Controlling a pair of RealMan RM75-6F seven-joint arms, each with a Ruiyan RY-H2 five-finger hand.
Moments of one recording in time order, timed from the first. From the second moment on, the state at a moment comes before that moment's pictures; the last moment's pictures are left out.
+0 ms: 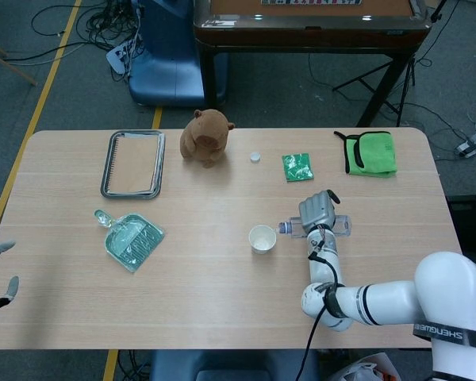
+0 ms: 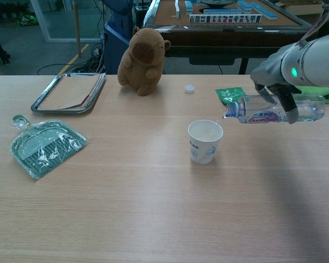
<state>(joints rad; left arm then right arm) -0.07 -0.95 -0.06 -1.72 1.41 1.45 -0.12 1.28 -1.43 0.08 -1.74 0.14 1.26 -1.44</state>
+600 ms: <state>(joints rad) -0.06 -0.95 -0.07 -1.73 1.41 1.45 -0.12 1.28 -1.45 0.11 -1.74 0.14 1.28 -1.49</state>
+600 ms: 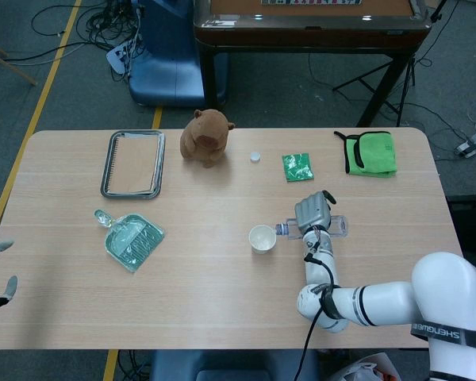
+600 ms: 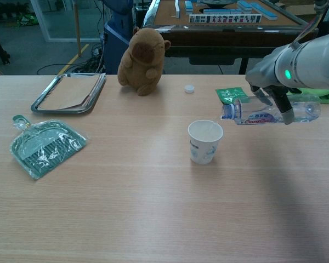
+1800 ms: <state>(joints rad) -0.07 -0.95 -0.06 -1.72 1.40 1.44 -0.11 0.98 -1.32 0.14 -1.75 -0.27 0.94 -0.82</state>
